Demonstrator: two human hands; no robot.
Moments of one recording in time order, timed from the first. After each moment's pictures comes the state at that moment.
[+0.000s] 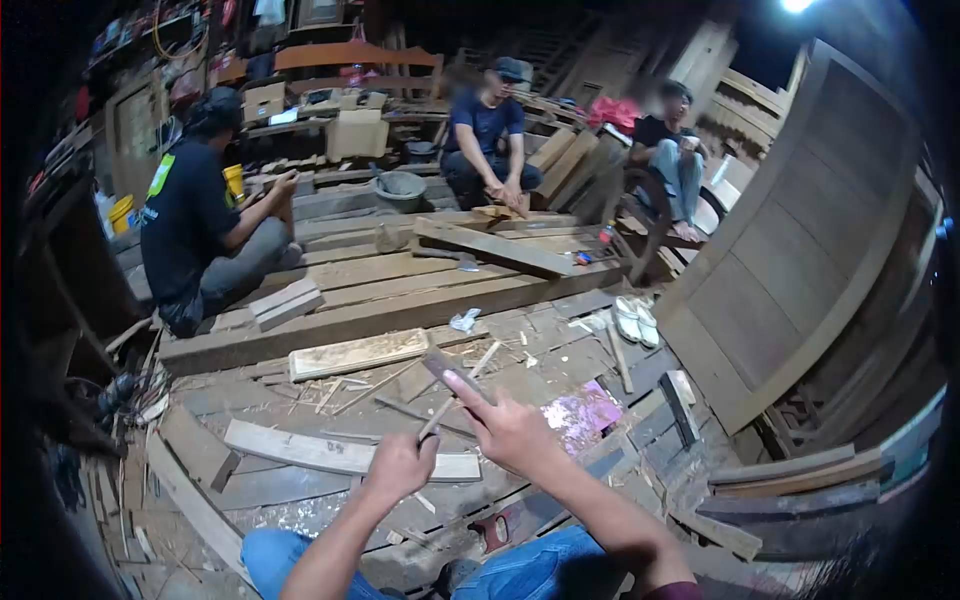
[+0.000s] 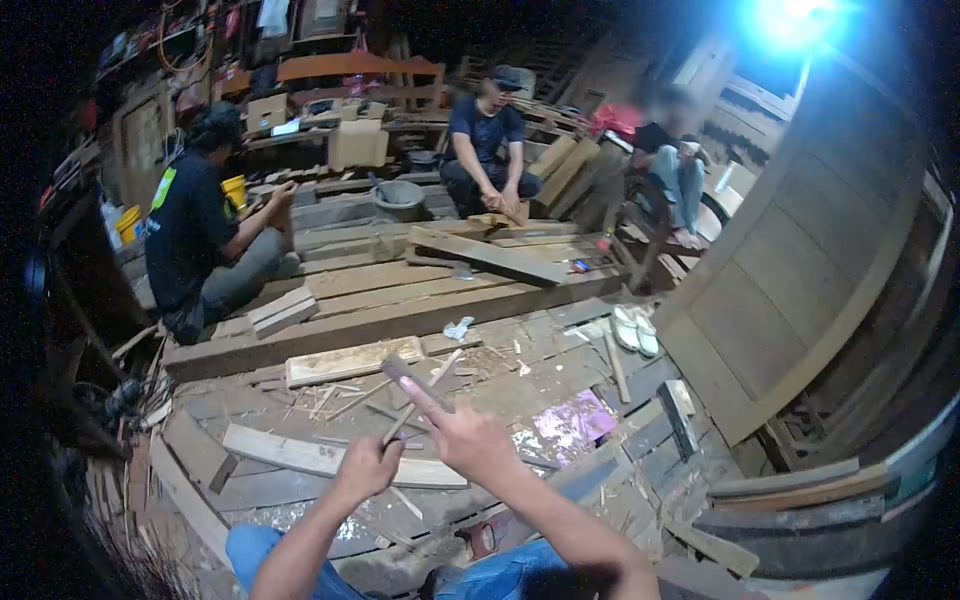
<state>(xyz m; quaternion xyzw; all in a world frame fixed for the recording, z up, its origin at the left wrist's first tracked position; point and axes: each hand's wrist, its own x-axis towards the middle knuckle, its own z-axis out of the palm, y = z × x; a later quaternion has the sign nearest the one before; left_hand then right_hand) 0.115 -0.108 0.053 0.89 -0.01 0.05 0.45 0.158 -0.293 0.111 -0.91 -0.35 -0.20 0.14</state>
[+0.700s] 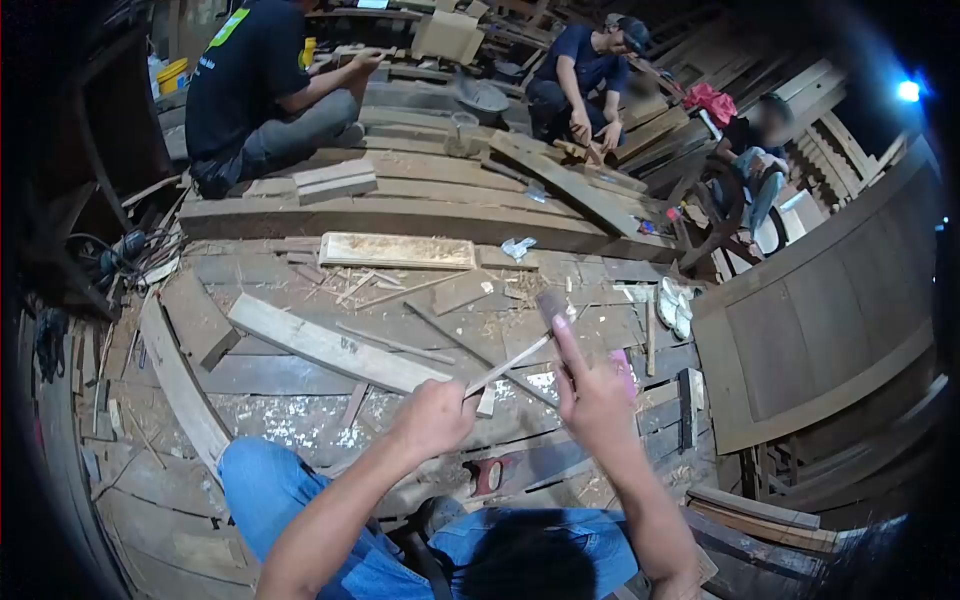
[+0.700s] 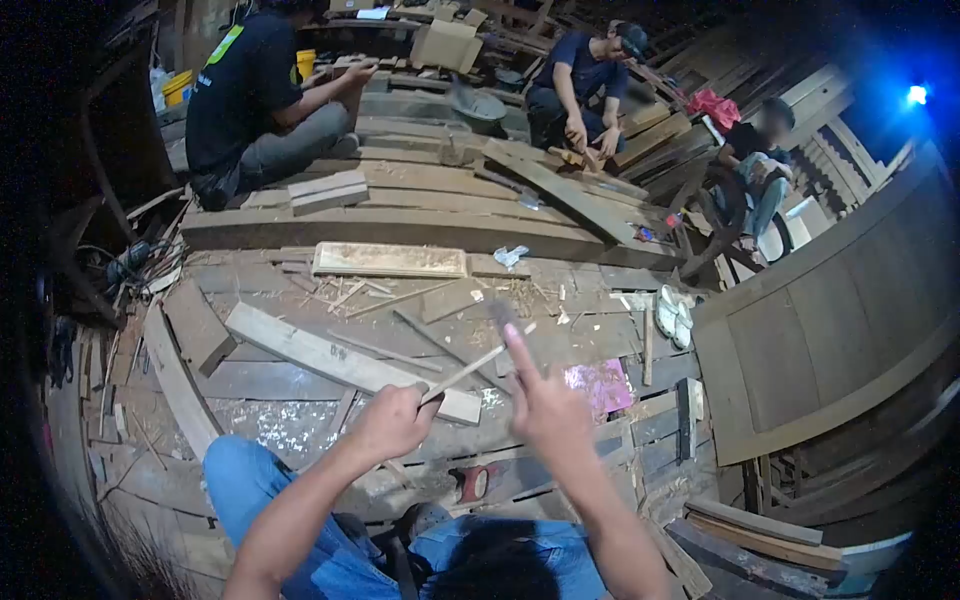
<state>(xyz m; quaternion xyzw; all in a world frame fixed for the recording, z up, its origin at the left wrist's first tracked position) 0.090 -0.104 0.019 0.90 0.02 -0.04 0.44 0.138 -0.297 0.105 -0.95 -0.28 -0.09 0.08</state>
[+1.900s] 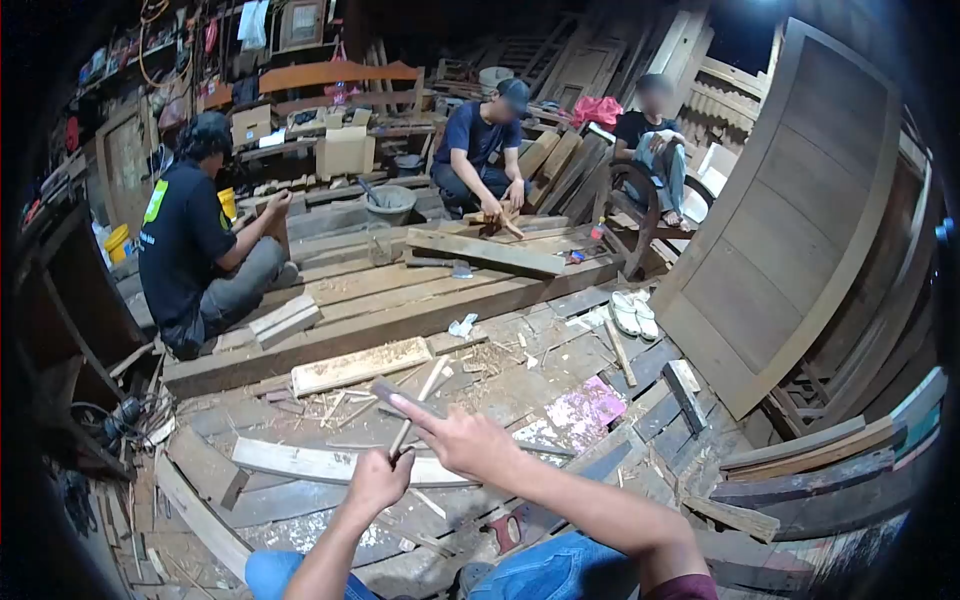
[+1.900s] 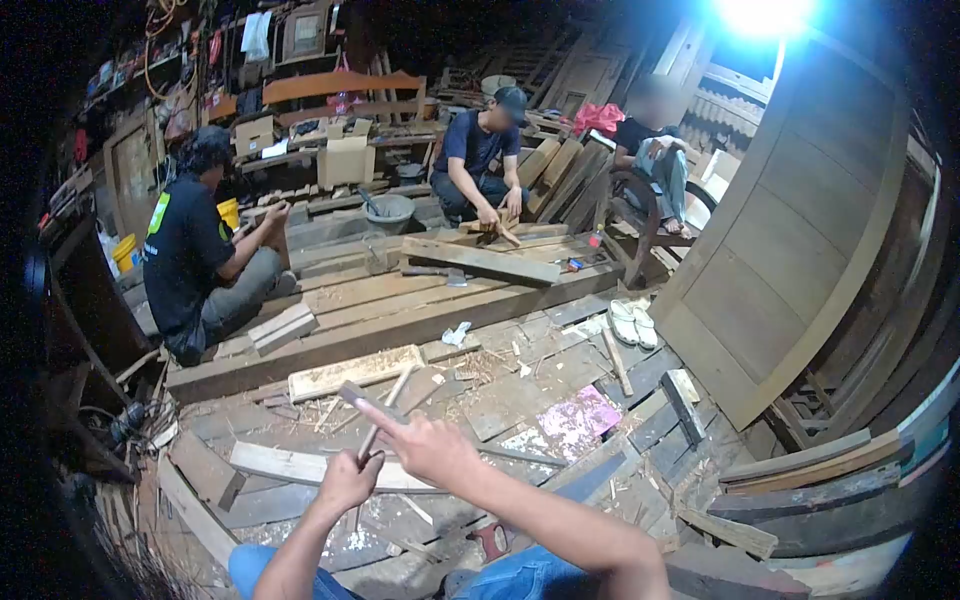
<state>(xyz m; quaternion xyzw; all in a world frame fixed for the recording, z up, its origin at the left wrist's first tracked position) 0.093 -0.079 0.024 0.90 0.05 0.03 0.44 0.140 -0.252 0.098 -0.91 -0.37 -0.08 0.15</state>
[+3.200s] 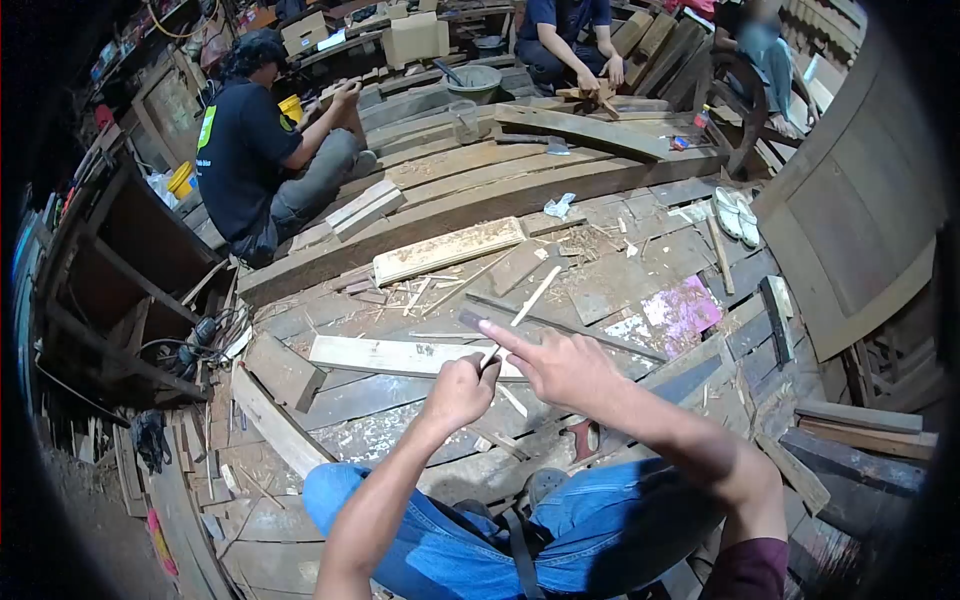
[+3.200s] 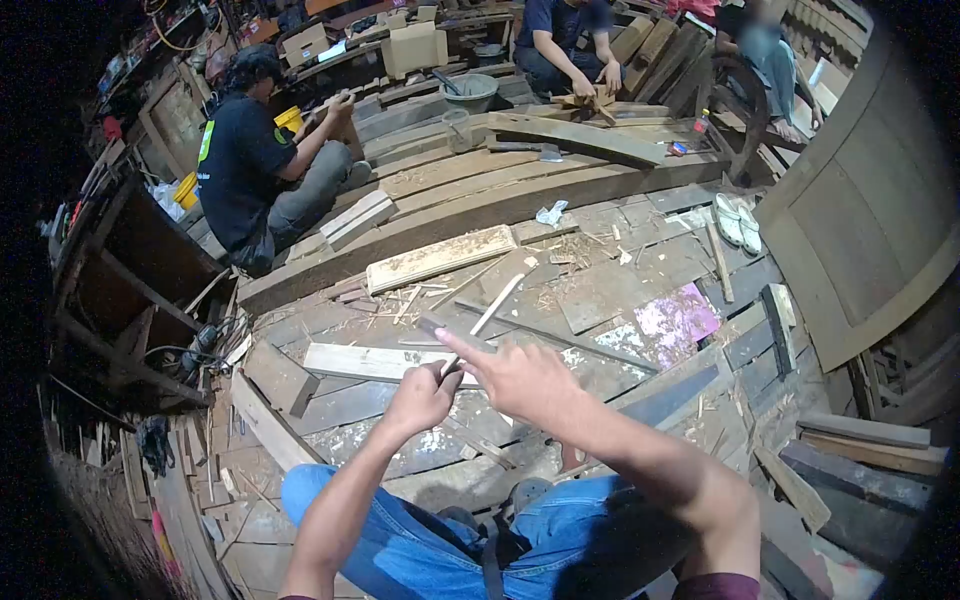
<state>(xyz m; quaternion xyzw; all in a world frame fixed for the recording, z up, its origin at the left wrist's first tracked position) 0.092 -0.081 0.012 0.91 0.05 -0.06 0.41 0.143 -0.264 0.065 -0.92 -0.38 -0.03 0.12</state>
